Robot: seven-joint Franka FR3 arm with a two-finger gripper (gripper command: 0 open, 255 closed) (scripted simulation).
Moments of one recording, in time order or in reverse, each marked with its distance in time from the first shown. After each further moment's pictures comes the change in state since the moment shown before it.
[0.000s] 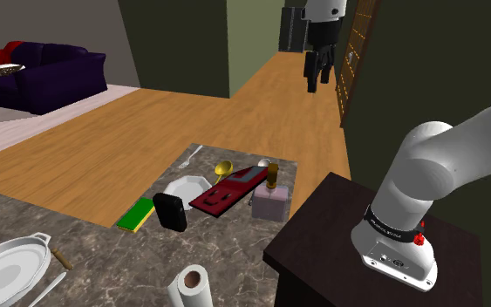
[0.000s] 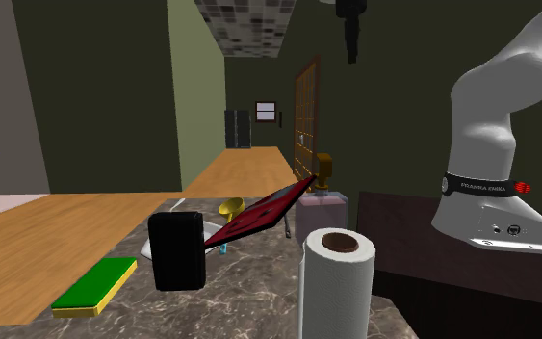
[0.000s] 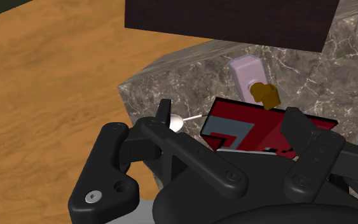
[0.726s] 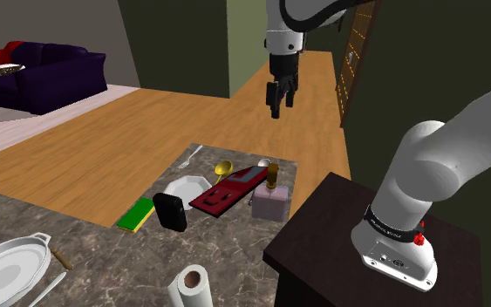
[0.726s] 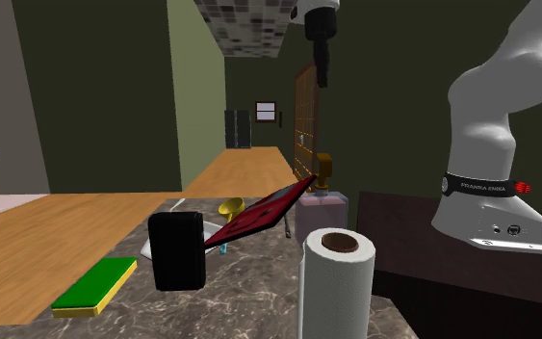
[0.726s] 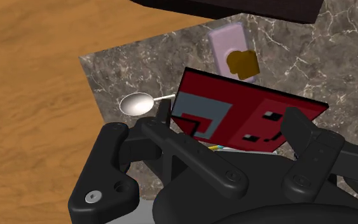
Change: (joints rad) arm 0.066 0.186 0.101 -0.053 0.075 0.252 0.089
